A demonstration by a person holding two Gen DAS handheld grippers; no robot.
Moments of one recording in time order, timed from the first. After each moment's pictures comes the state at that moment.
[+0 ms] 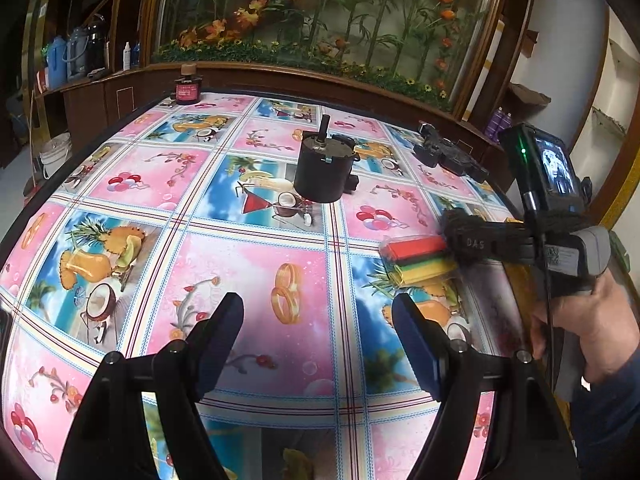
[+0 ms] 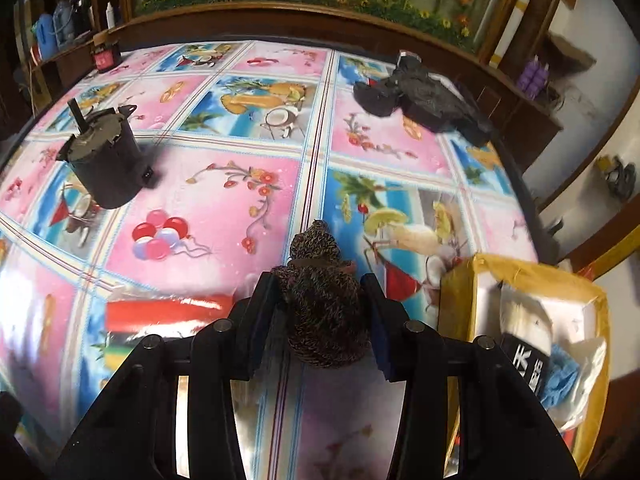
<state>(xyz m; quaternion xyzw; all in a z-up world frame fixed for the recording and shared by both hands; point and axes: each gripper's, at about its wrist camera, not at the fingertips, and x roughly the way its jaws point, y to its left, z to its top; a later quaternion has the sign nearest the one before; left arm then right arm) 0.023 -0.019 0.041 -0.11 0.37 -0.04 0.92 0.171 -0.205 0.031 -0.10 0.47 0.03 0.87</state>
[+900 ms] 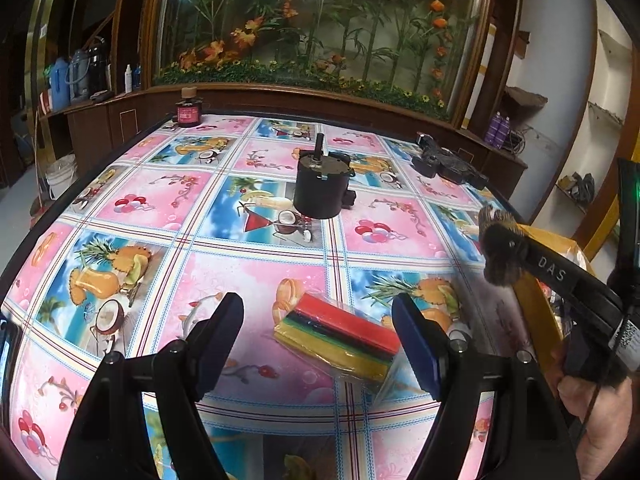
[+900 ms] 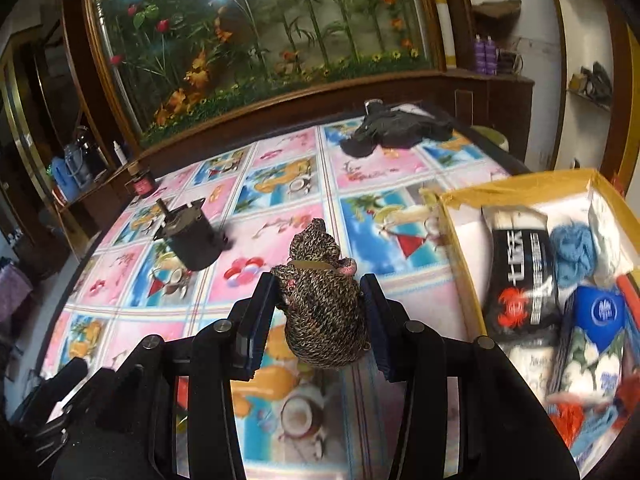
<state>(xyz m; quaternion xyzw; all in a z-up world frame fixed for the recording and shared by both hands) 0.020 -0.029 0.044 -0.08 0.34 -0.03 0.94 0.057 -0.223 0.059 0.11 0.33 0.04 0.94</state>
